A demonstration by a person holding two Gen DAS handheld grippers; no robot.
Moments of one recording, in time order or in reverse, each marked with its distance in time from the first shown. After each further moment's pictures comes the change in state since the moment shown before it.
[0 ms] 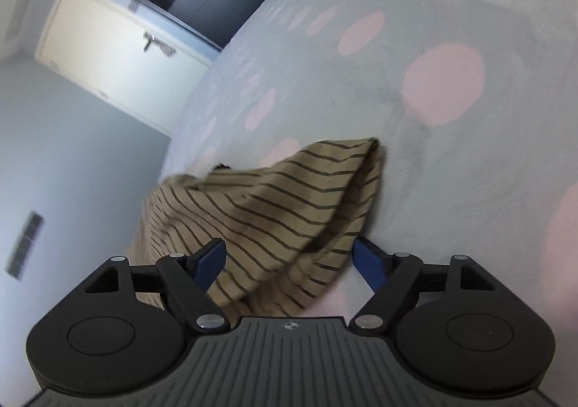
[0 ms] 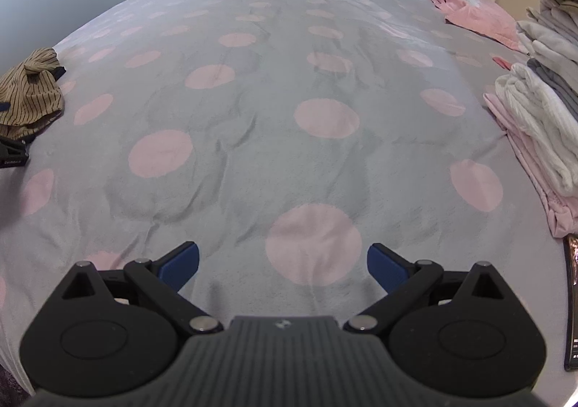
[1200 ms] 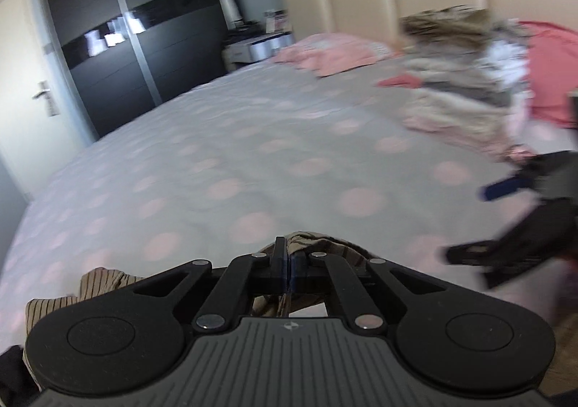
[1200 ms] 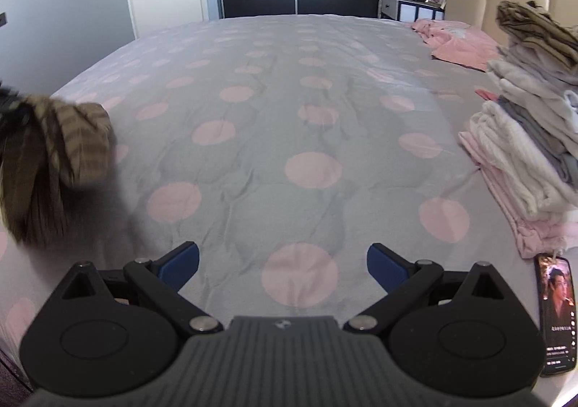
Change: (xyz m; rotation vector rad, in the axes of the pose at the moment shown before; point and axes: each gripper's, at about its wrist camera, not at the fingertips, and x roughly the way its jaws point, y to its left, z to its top) left arm -0.252 0.004 0.103 -0.260 -0.435 -0.681; right arm -0.064 -0.017 0.007 0.037 -0.147 0.007
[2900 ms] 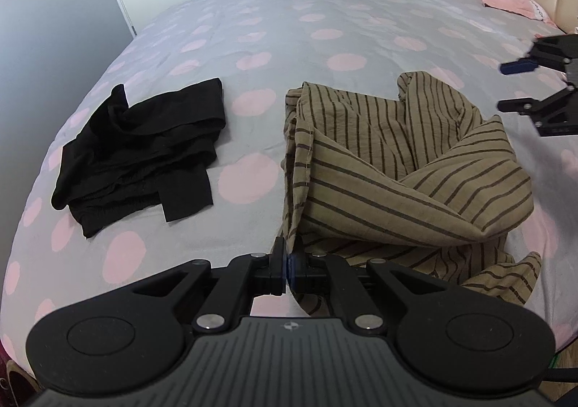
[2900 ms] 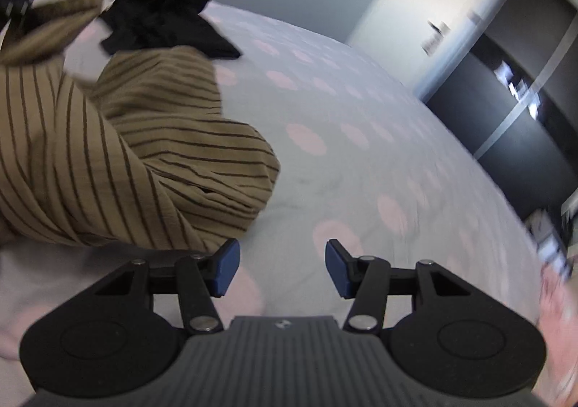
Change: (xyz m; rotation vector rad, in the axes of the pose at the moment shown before) left arm -0.049 0.156 -0.159 -0.409 0.362 0.331; right arm 0.131 0.129 0.062 -0.993 -0.176 0.285
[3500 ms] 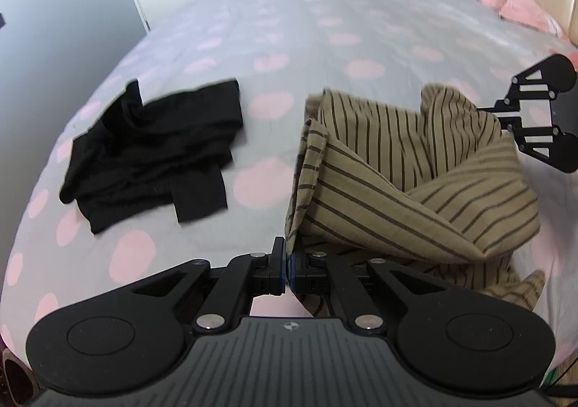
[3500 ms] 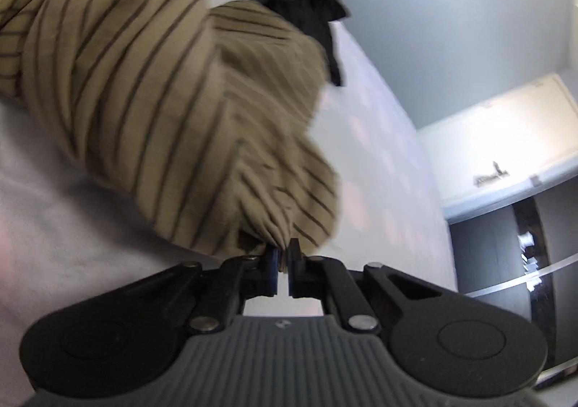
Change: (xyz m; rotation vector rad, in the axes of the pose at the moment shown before) left arm -0.005 0.012 0.007 -0.058 -0.035 0.024; right arm 0.023 0.035 0.006 -0.516 -0.093 -0.006
